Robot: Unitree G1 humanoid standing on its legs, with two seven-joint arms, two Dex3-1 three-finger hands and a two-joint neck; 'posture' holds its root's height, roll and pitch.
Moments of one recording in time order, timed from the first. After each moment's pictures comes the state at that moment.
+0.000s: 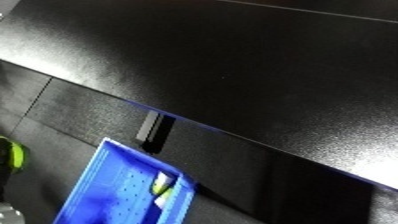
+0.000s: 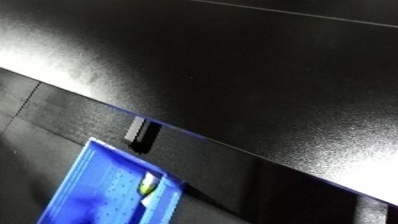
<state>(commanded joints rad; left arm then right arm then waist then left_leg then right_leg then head) -0.25 0.61 0.32 0.69 -1.03 -0.61 0.45 -0.16 -0.37 0.22 1.12 0.86 -0.06 0.30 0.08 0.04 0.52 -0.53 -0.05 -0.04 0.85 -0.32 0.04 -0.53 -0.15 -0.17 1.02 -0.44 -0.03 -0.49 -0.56</state>
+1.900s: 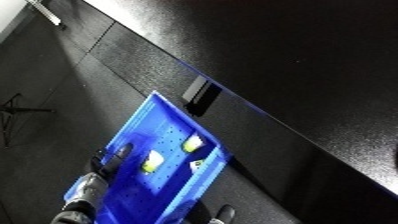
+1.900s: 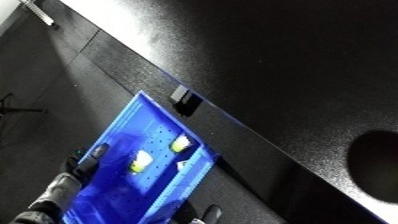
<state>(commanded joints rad) -0.42 0.64 0.14 1.36 -1.16 -0.09 -0.02 -0.20 -0.36 0.29 1.15 0.90 -0.06 0.33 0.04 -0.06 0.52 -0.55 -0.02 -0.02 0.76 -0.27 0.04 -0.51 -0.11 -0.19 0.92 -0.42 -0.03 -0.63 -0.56</state>
